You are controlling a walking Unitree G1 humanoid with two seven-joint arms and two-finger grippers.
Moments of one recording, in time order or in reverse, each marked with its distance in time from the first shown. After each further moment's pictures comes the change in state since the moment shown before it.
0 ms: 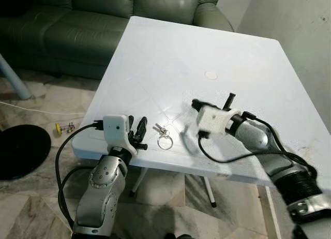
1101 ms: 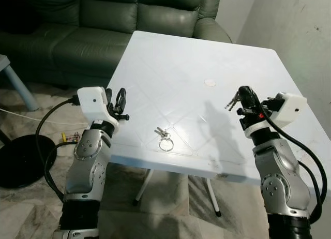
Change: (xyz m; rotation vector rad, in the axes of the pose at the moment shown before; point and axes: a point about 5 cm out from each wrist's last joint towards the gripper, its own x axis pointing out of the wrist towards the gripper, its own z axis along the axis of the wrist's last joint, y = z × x) left arm 0.023 0.040 0.049 0.014 -0.171 0.064; right arm -0.065 -0.005 0.011 0.751 -0.192 -0.590
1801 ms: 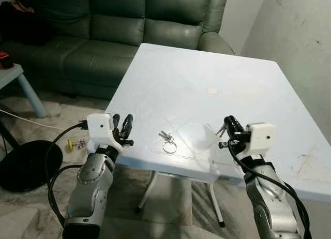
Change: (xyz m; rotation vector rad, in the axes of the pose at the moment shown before) left arm -0.025 0.005 -0.047 -0.017 0.139 0.015; right arm -0.022 -0.001 -0.054 -0.187 0.161 0.002
